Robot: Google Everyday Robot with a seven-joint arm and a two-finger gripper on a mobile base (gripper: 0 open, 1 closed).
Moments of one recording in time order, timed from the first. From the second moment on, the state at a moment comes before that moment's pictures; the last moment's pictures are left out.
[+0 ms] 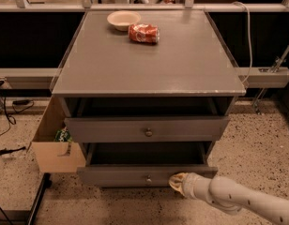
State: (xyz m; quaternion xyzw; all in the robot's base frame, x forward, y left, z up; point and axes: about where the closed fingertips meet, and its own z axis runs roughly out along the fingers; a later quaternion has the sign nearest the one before) arm 0.506 -0.131 0.368 -0.55 0.73 0.08 0.40
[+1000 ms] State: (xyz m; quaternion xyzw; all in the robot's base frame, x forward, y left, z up) arm 0.596 -0.107 0.367 -0.54 0.71 0.08 0.43
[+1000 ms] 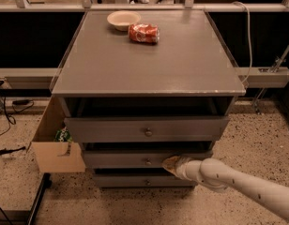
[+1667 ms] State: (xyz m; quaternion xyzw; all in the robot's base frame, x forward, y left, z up) arm 0.573 -0.112 0.372 -0.55 0.72 0.11 0.41
